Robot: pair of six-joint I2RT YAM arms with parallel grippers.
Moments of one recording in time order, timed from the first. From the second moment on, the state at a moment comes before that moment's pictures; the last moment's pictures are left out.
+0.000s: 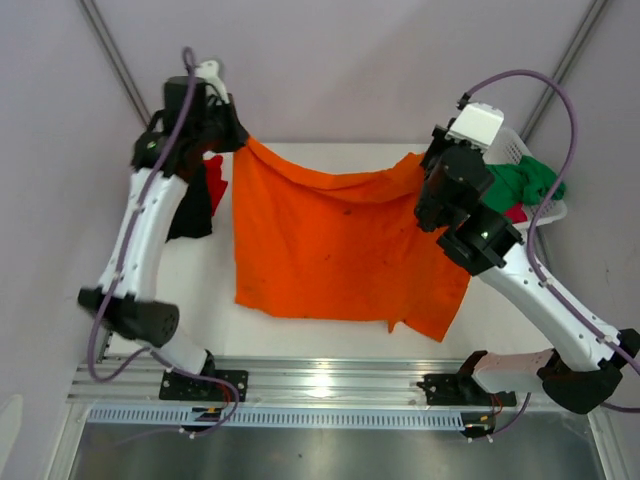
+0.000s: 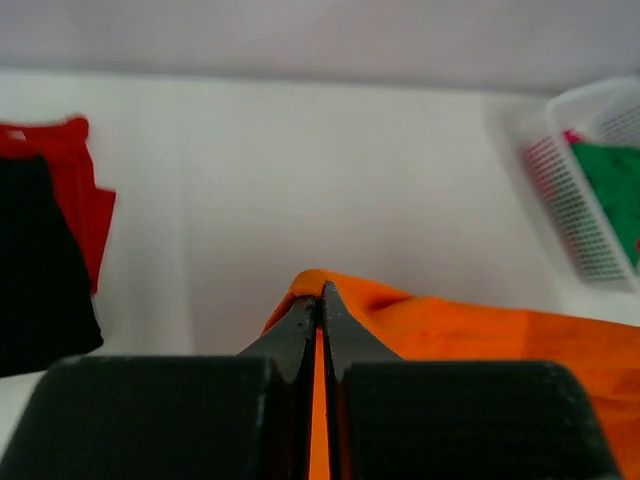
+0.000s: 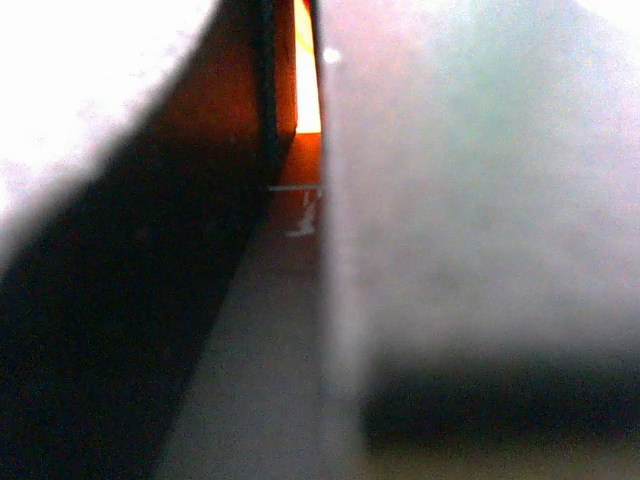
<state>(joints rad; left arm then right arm) -0.23 1.50 1.98 -0.84 0.04 -0.29 0.82 1.24 1.57 -0.09 1.17 -0.02</state>
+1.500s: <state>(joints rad) -0.22 0.89 1.82 -0.93 0.16 -0.32 1.35 0.98 1.48 -0.19 1.44 0.10</state>
